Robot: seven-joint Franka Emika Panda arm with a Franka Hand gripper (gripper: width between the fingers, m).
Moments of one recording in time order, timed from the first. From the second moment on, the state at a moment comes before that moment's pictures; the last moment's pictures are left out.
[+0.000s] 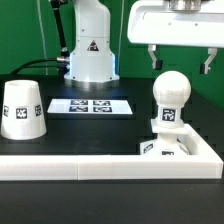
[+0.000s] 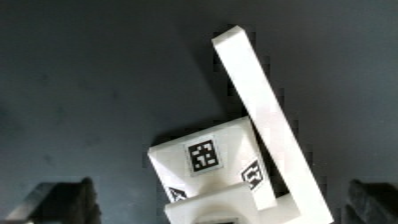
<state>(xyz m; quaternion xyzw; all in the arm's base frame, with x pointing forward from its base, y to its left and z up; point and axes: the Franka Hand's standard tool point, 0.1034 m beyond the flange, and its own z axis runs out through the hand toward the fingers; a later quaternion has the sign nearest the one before) 0.526 0.132 0.137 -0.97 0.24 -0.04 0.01</state>
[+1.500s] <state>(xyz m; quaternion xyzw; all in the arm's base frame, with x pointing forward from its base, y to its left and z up) 0.508 -0.065 0.122 -0.99 0.09 -0.06 -0.01</state>
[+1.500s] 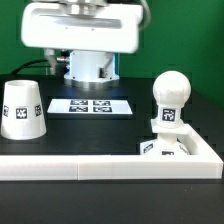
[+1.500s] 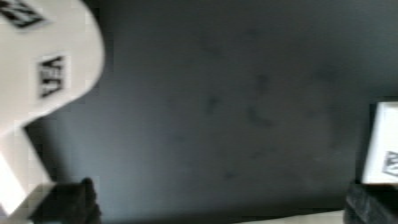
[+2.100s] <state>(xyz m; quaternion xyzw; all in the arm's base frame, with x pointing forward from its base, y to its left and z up) 0.485 -0.124 0.116 -0.99 0.10 -0.05 -0.02</state>
